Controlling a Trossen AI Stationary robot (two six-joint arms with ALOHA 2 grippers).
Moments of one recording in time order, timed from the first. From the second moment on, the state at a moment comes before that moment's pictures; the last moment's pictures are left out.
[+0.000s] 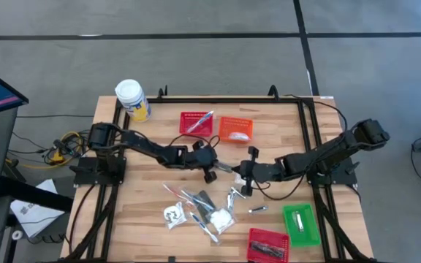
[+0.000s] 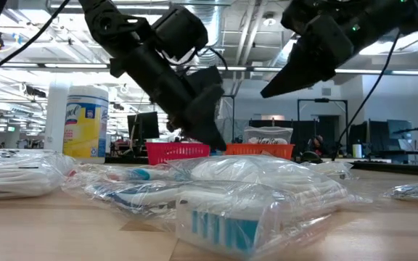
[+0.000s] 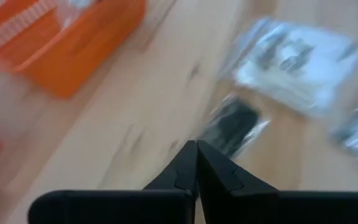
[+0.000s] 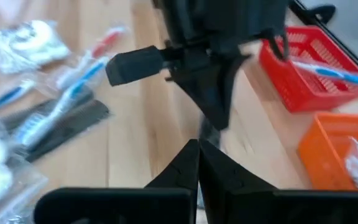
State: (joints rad) left arm -0.03 1.87 0.95 0.17 -0.31 -0.27; right arm 0.30 1.43 0.70 0.07 0.50 0.19
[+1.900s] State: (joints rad) left arm 0.03 1.80 0.83 0.18 -0.13 -0.14; right arm 0.19 1.87 1.00 -0.30 0.35 0.15
